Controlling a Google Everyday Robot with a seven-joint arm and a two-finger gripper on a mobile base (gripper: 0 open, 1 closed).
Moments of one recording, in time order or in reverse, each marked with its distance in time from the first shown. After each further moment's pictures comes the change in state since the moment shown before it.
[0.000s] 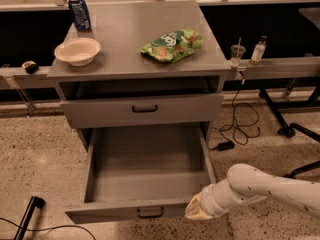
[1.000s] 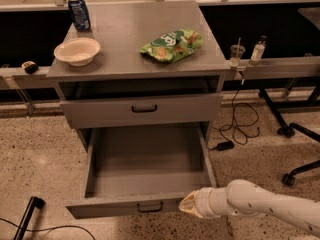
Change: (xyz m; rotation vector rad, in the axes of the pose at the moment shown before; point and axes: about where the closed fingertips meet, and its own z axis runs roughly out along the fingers) arm -0.007 -0.035 0.018 0.265 -0.066 0.090
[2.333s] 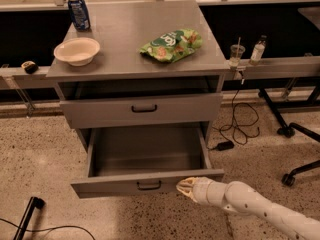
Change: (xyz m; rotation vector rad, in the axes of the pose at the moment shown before) arm 0.007 -0.083 0.035 0.276 -0.170 -0.025
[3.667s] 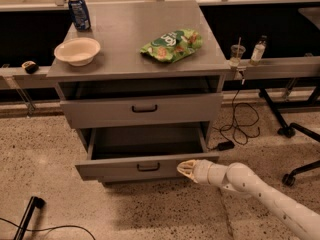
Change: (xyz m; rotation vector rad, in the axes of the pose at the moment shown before) arm 0.000 -0.067 0.024 0.016 -0.095 -0.017
